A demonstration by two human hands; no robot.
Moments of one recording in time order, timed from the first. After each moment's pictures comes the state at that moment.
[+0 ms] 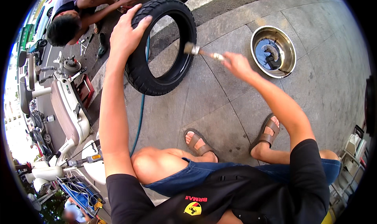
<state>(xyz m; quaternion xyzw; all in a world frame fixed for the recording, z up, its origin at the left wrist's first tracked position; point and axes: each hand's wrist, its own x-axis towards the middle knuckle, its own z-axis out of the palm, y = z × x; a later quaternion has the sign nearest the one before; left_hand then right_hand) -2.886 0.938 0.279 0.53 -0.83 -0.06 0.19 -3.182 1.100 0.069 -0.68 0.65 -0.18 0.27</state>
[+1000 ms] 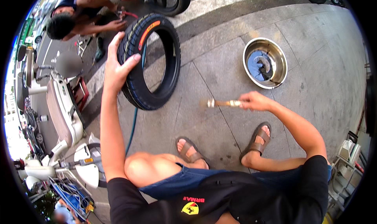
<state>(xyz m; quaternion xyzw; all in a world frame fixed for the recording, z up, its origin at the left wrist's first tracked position) -2.846 0.999 0.283 0.49 -0.76 -0.27 0.33 -3.267 1.191 0.115 -0.59 0.50 -0.03 0.63</state>
